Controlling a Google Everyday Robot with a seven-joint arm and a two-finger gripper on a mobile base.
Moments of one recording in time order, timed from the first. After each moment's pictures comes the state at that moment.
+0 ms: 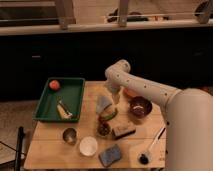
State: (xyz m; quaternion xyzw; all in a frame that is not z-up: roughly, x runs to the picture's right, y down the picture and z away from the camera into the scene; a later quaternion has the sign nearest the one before) arm 0.039 0.040 0.902 -0.22 -0.12 -0.24 0.94
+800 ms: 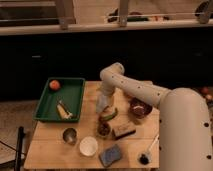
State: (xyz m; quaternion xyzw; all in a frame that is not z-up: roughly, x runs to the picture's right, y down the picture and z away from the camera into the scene) arm 0.000 0.064 0.917 -0.23 -0.17 -0.28 0.92
